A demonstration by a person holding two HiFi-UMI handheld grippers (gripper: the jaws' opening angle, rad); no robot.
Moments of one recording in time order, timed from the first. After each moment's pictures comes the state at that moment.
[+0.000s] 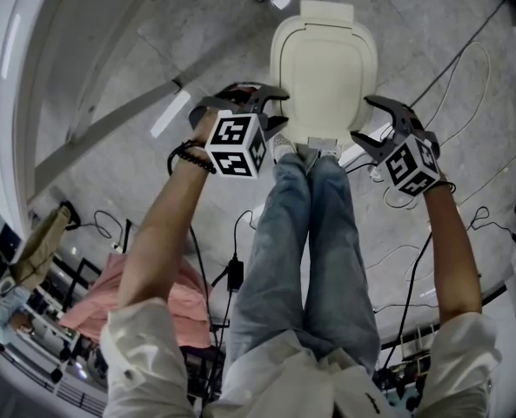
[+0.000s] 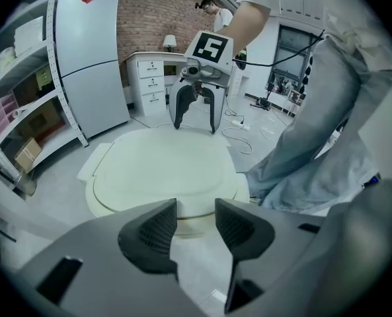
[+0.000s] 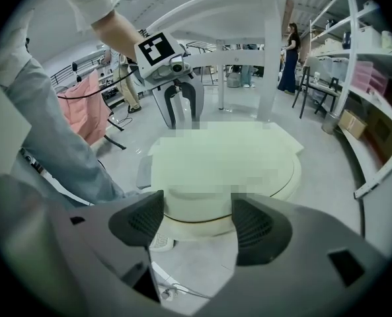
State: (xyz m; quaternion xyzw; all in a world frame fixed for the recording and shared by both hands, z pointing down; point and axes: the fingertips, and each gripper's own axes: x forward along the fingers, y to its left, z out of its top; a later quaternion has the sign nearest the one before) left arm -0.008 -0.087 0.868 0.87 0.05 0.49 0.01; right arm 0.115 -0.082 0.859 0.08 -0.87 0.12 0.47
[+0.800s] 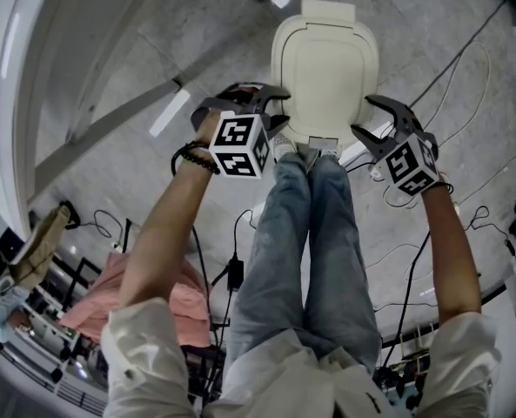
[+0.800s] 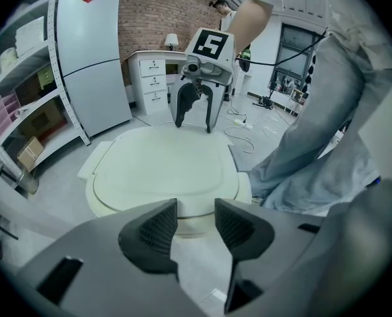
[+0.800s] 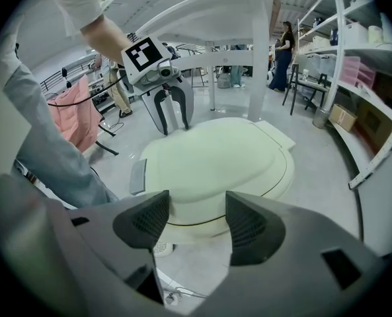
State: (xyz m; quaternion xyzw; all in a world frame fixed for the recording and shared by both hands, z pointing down) left arm -0.008 -0.086 0.872 0.87 0.04 0.49 0.01; right arm 0.114 -0.090 0.860 0.12 -0.87 0.13 0.46
